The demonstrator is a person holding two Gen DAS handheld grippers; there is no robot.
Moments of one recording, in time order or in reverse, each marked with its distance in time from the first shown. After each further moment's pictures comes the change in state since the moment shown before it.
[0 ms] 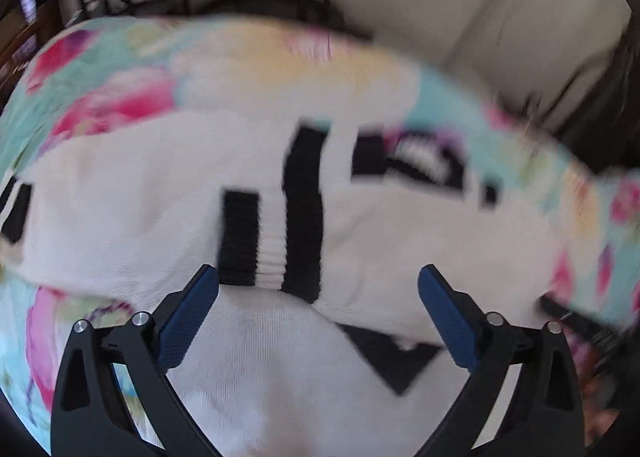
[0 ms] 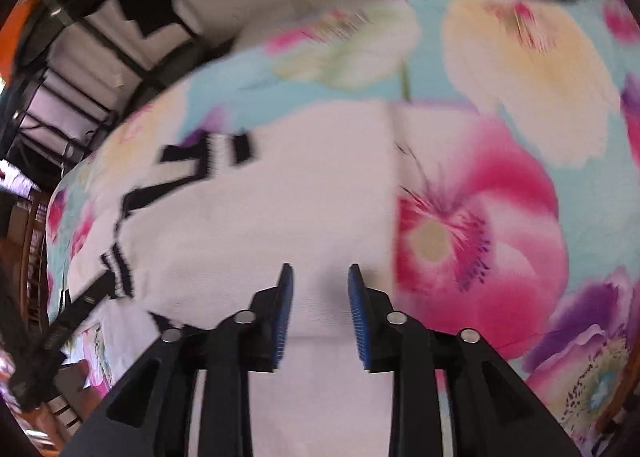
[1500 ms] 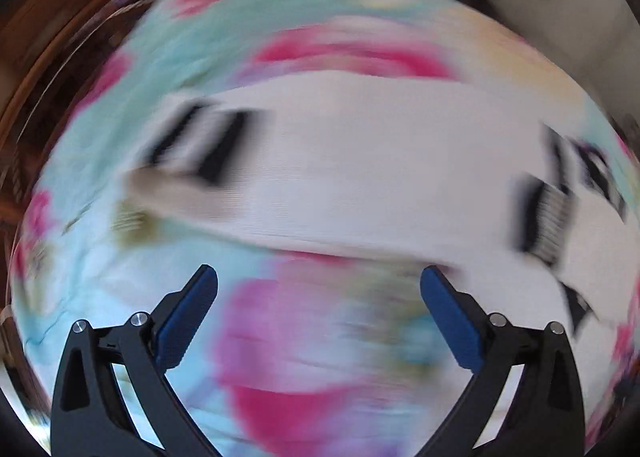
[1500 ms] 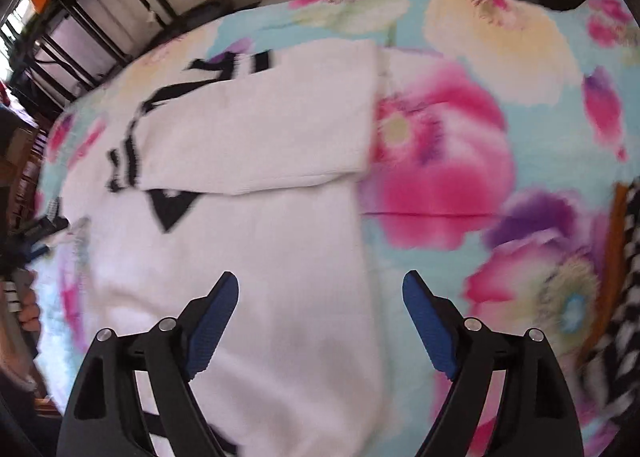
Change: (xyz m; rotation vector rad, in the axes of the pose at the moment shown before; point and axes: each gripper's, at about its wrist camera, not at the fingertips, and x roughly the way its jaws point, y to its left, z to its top) left arm -0.055 0.205 0.001 -0.245 0.078 0.302; right arm -0.059 0.001 -0.109 -0.158 0.022 -0.044
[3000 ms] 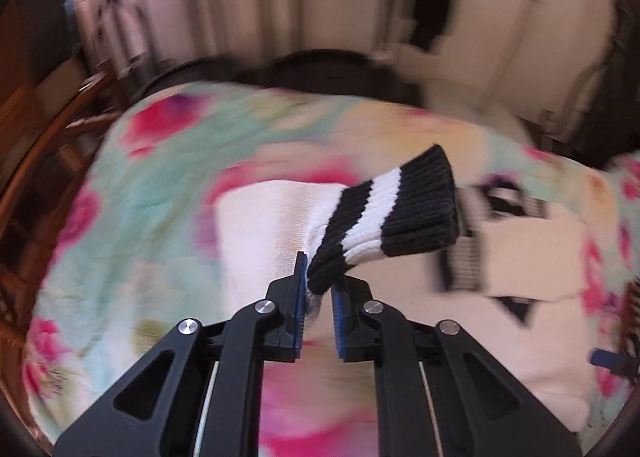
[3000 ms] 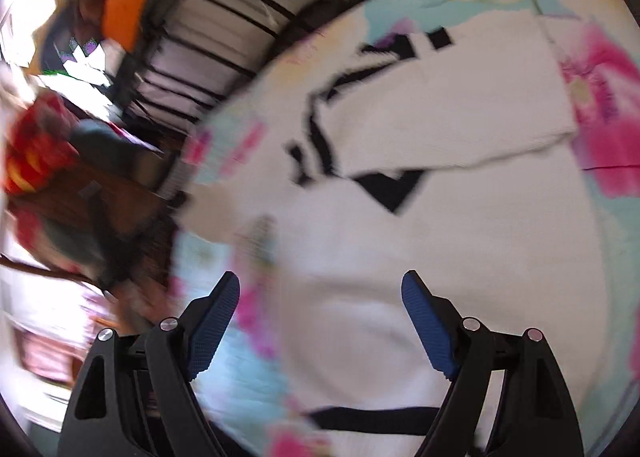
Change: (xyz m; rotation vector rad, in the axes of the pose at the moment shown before) left arm -0.082 -0.040 0.004 0.333 -0.317 -0.284; right arm -0.018 0.088 0.006 0.156 0.030 0.579
